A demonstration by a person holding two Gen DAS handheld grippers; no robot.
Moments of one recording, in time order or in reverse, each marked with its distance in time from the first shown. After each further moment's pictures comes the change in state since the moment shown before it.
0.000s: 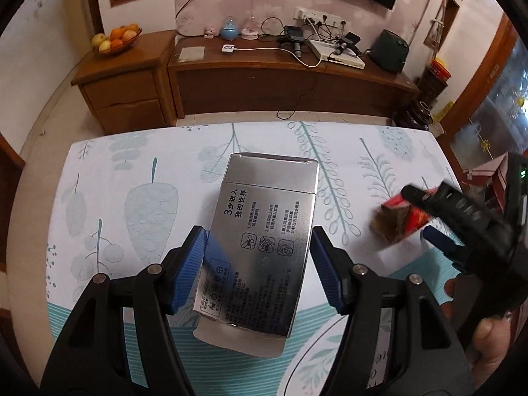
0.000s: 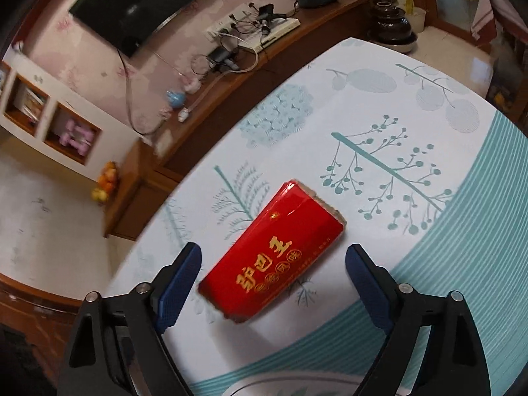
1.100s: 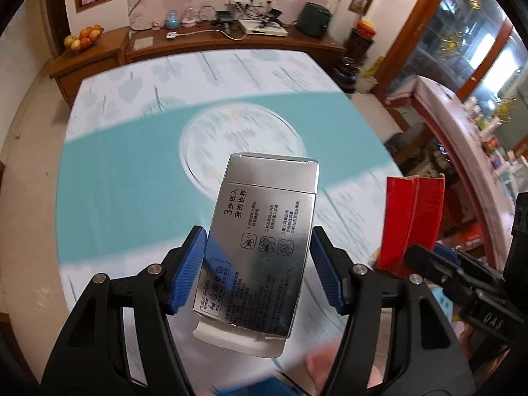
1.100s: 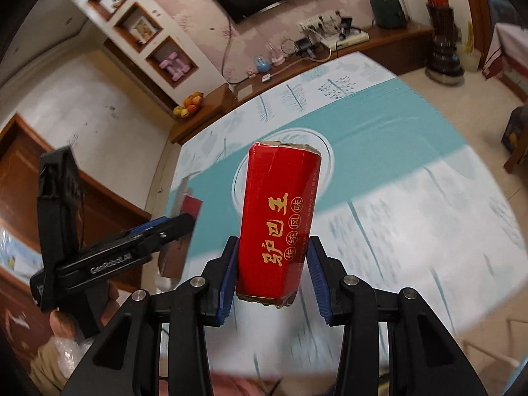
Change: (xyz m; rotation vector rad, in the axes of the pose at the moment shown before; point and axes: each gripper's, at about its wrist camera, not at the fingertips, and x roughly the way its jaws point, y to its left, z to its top) left arm -0.265 -0.086 -0.277 0.163 0.071 -0.208; right arm -0.352 -0.153 -0.272 -0.368 0.027 0.241
